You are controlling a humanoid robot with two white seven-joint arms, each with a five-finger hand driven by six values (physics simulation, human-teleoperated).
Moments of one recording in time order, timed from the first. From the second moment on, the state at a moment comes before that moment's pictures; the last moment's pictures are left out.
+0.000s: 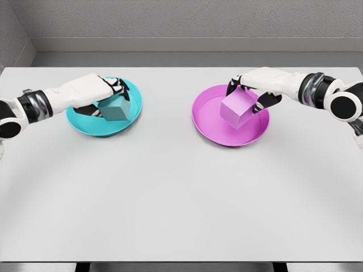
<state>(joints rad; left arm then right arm) -0.68 0.62 -0.56 -1.21 -0.62 -0.61 -0.33 -0.80 -0.72 0.76 -1.57 0.29 0.00 0.61</state>
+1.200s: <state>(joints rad) -0.51 0.78 -0.42 -1.25 -0.42 -0.61 -0.33 -0.48 -0.92 0.39 -1.69 0.23 -0.40 0.61</state>
